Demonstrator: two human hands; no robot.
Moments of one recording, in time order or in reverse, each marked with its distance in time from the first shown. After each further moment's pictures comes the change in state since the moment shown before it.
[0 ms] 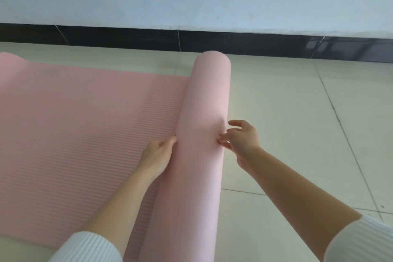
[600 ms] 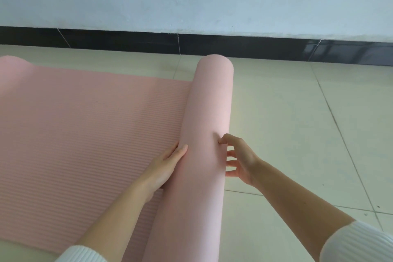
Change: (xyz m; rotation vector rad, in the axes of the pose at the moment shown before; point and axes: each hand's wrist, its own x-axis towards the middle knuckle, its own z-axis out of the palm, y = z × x) left_hand -0.028 -0.003 0.007 -0.192 -0.253 -0.077; right_hand -0.012 0.018 -0.020 -0.081 -0.277 0.274
